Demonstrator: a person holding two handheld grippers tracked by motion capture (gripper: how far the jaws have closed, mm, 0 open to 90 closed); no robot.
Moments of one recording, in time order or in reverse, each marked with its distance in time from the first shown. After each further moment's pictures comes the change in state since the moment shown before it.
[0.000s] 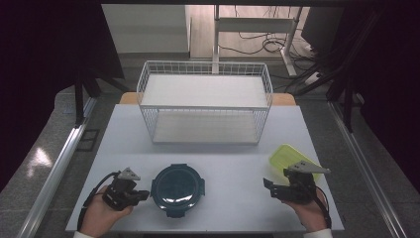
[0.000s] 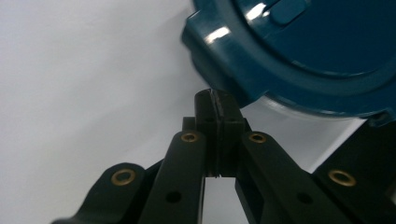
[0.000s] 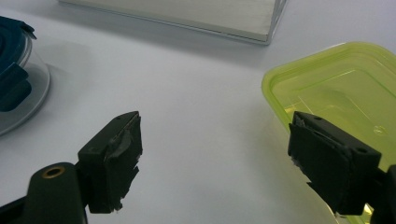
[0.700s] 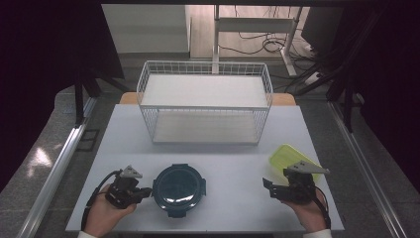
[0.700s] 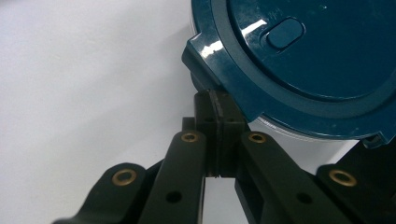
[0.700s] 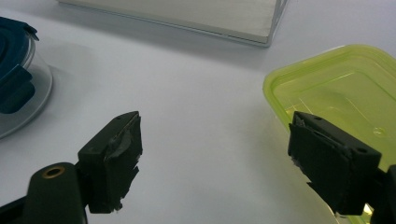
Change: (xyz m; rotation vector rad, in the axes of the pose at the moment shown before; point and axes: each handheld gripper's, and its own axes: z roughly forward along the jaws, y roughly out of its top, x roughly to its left) left arm -0.005 0.005 0.001 -0.032 0.017 -0.029; right arm 0.003 0.001 -0.001 -0.001 -0.009 -0.005
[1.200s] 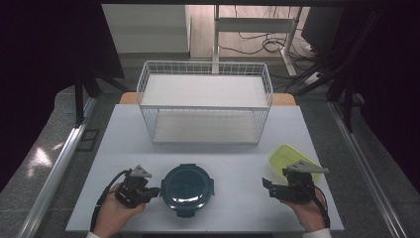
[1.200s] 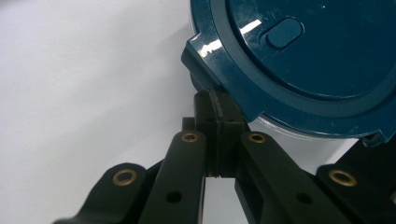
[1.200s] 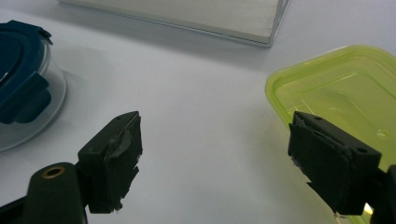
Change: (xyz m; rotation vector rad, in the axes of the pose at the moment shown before) left arm -0.019 0.015 0.012 0.006 -0.024 0.023; right arm 0.000 0.001 0.002 0.000 0.003 0.002
